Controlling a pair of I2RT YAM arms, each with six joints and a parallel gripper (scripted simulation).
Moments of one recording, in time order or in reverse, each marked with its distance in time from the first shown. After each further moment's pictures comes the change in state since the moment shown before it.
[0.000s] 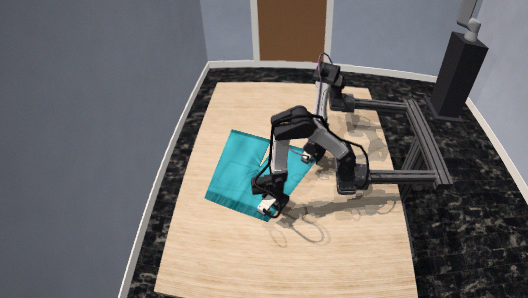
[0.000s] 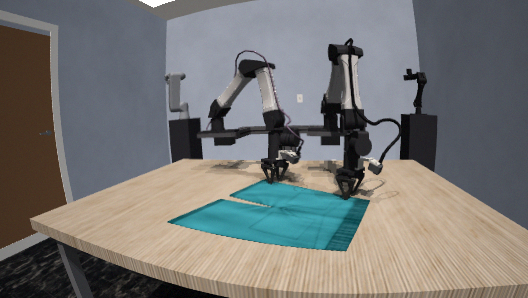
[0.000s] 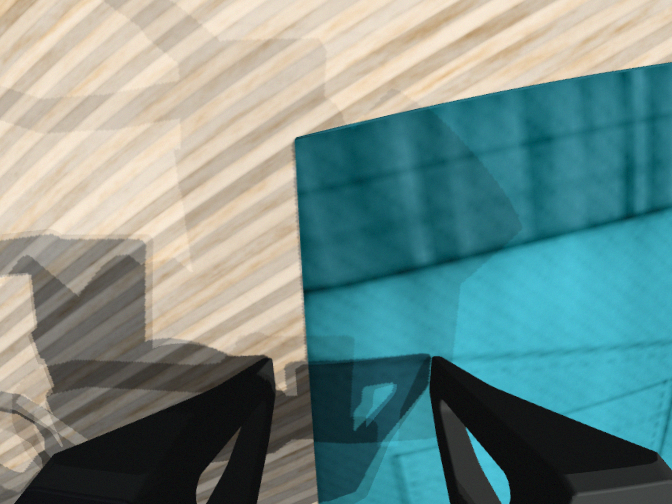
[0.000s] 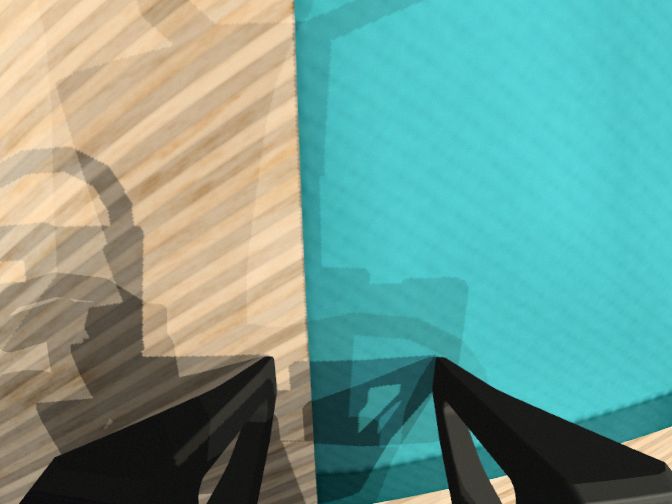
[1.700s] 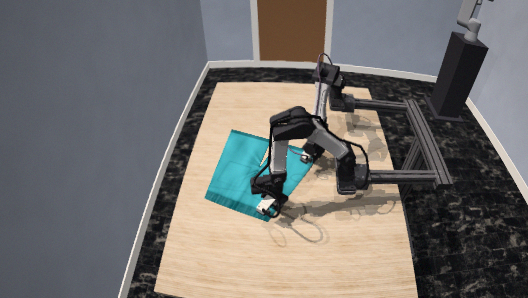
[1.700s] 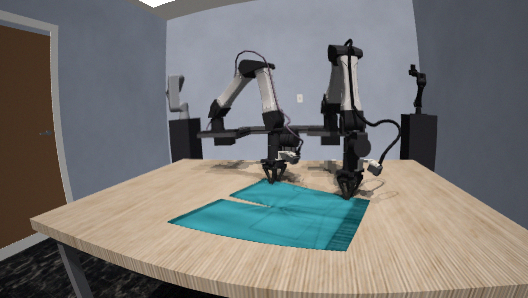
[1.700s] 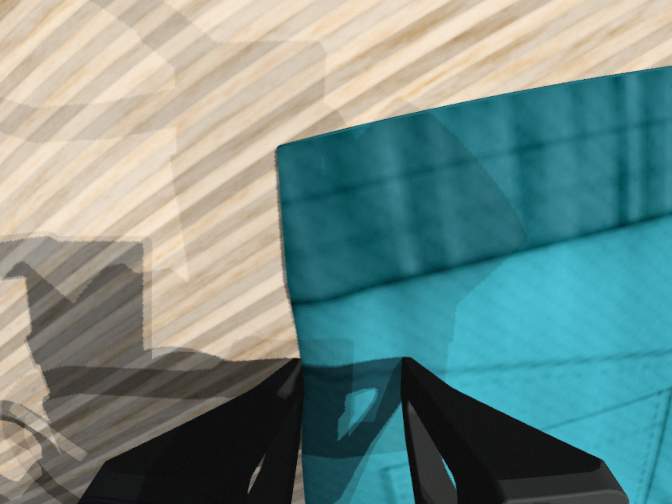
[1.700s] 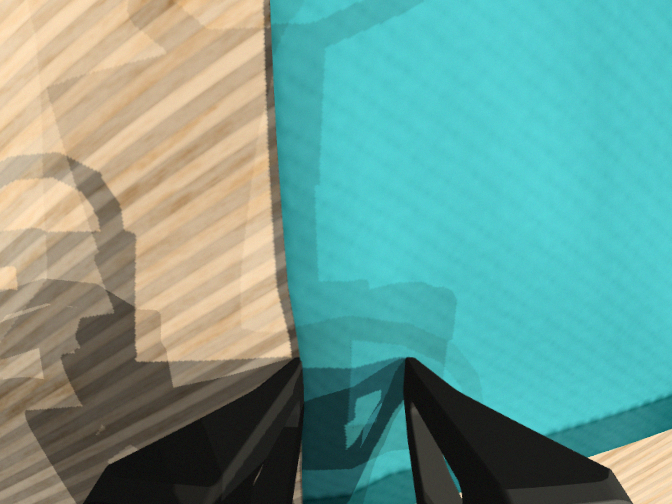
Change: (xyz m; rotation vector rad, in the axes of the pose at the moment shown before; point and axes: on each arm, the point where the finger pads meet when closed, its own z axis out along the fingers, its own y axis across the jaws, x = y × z) left arm -0.001 -0.005 0.004 0.004 -0.010 -0.004; right arm -0.003 -0.006 0.002 0.015 -0.011 0.000
